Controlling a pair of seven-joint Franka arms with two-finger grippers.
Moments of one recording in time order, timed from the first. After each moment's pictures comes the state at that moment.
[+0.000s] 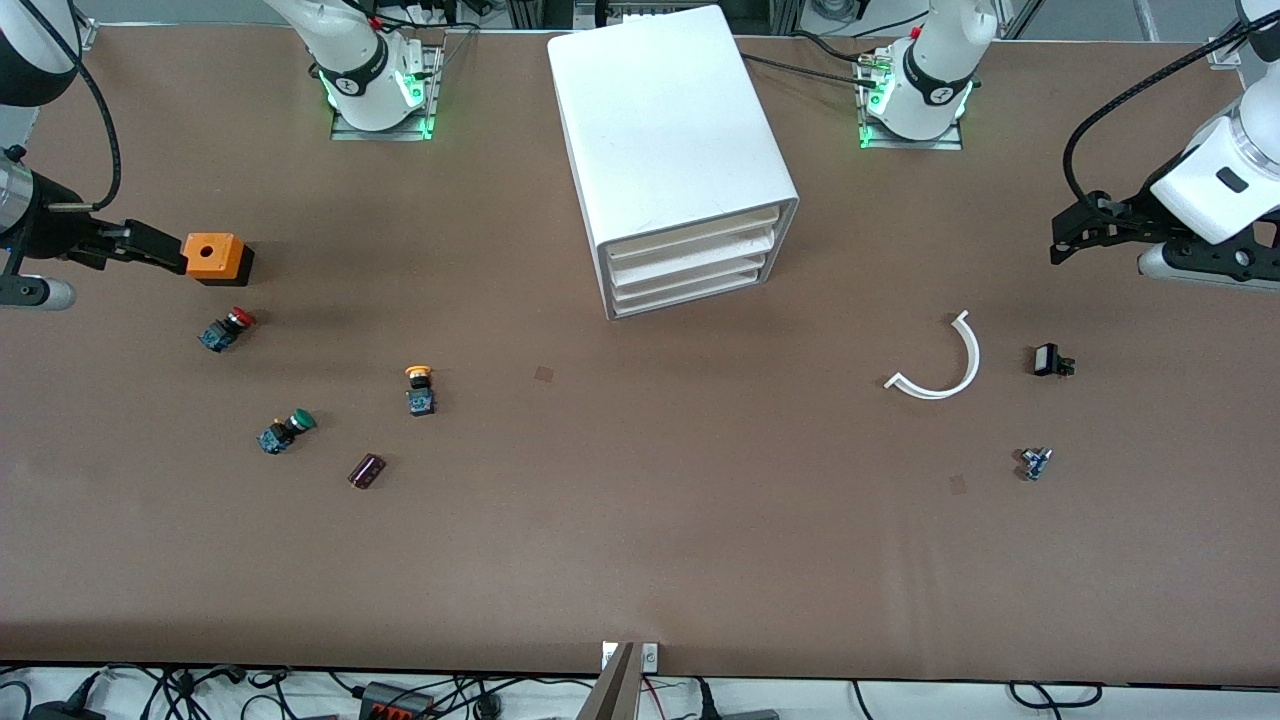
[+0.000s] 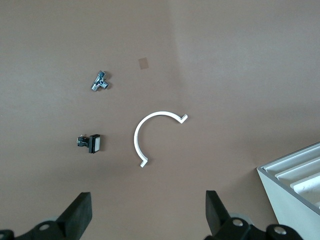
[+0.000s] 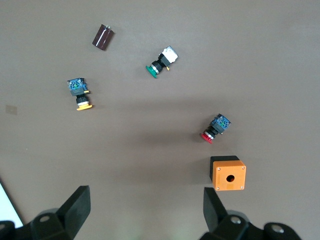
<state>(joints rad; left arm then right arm) -0.03 -0.02 -0.02 -1.68 -0.01 1.64 0.06 -0.06 0.06 0.01 -1.66 -0.02 1.61 0.00</state>
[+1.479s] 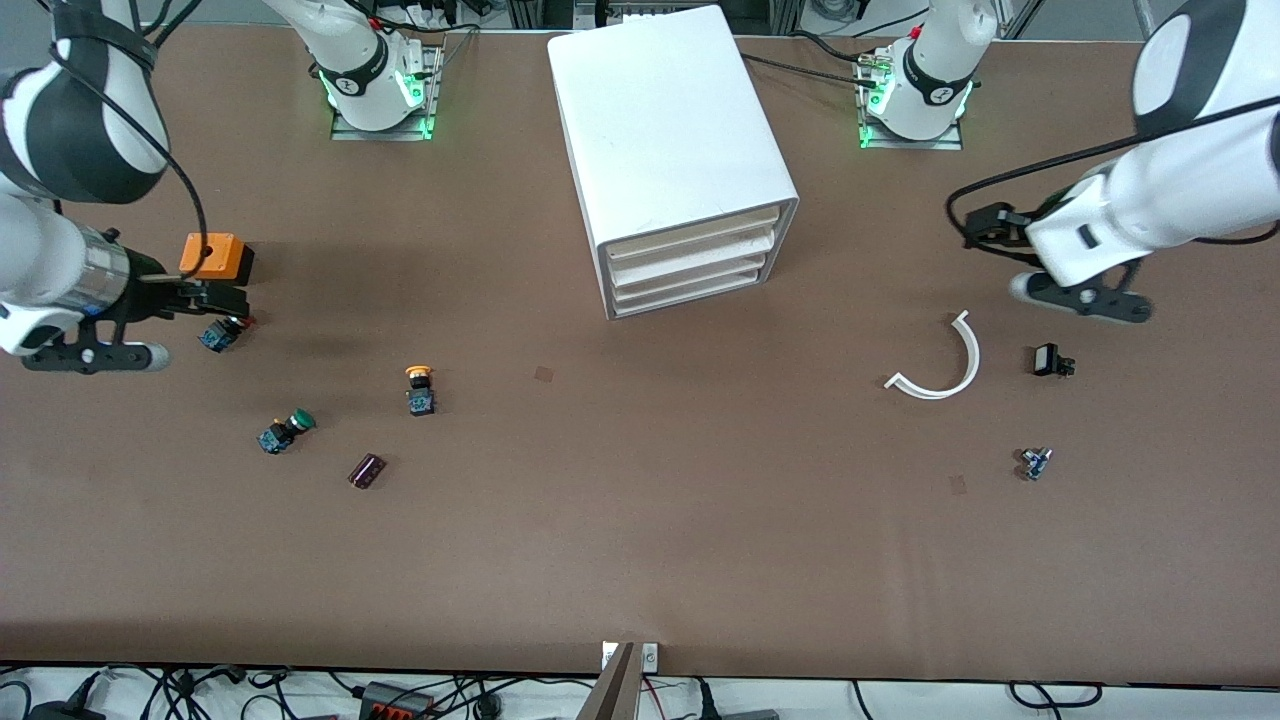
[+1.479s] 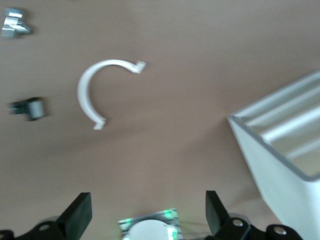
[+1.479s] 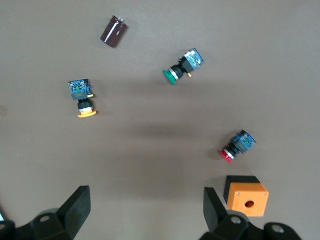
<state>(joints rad) -0.12 0.11 -0.03 -1.67 -0.16 1.46 0.10 0.00 0.22 0.03 -1.66 -0.02 1.71 0.00</state>
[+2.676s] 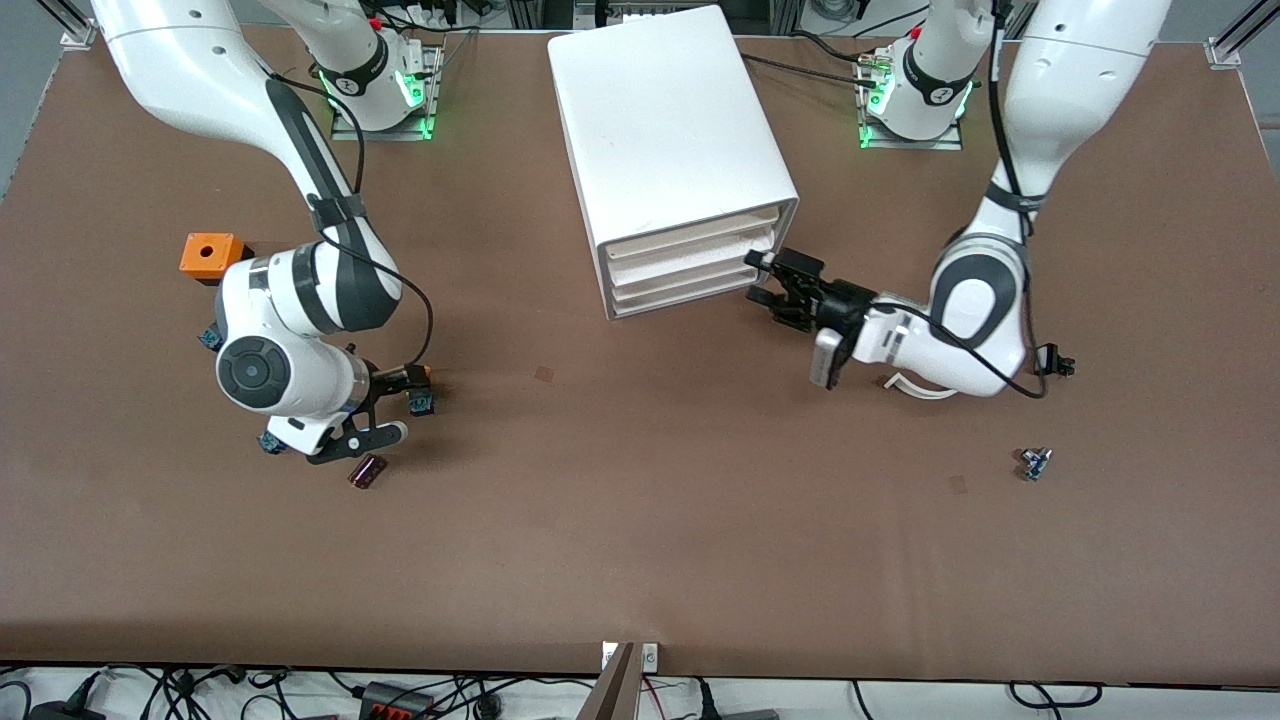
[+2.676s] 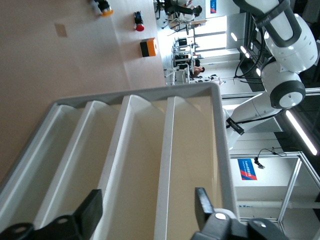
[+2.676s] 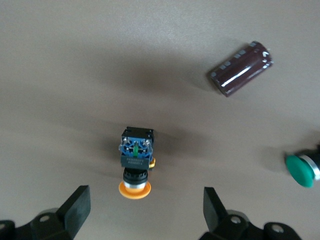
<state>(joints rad) -0.19 0.53 -0.05 -1.92 -1.25 1.55 0.98 0.21 0.62 0.03 -1.59 -0.02 2.00 -0.05</state>
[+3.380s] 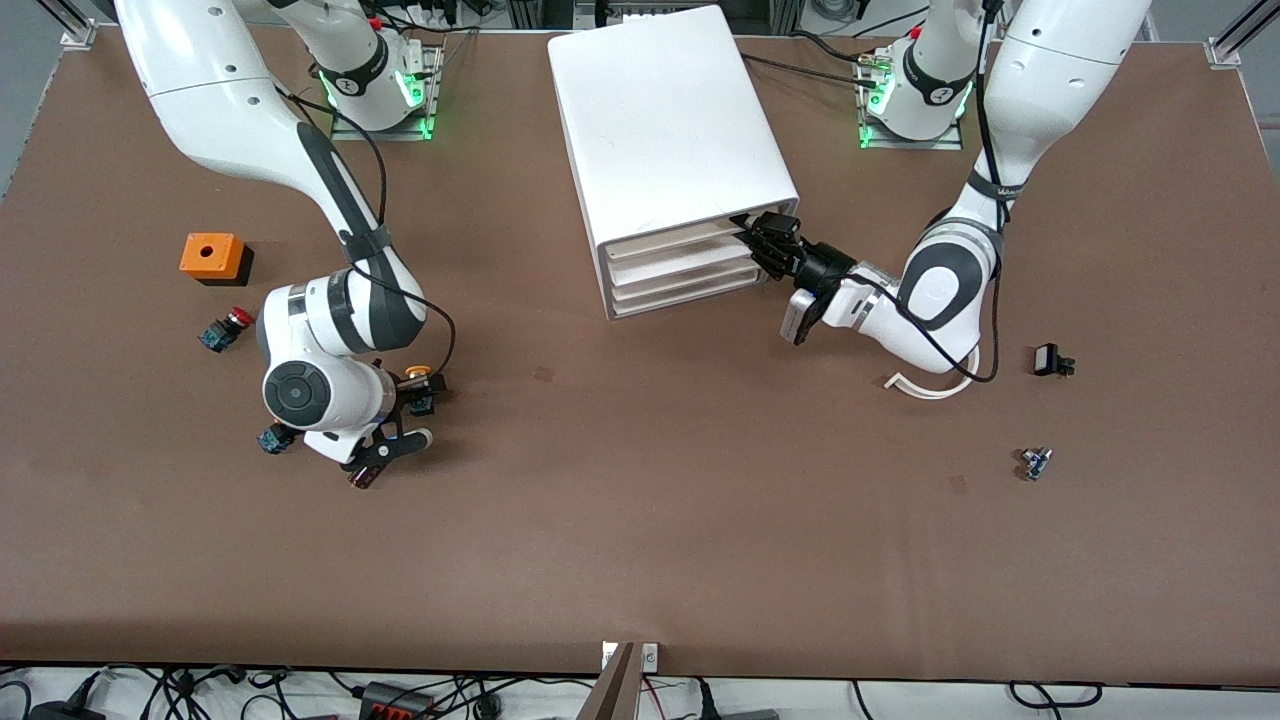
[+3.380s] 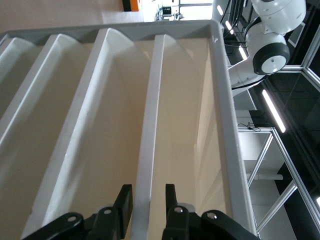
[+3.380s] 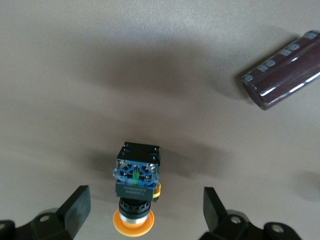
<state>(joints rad) -0.19 0.52 -0.07 -1.99 -1.19 1.44 0.96 0.22 0.71 0.03 -1.58 -0.02 2.05 -0.06</state>
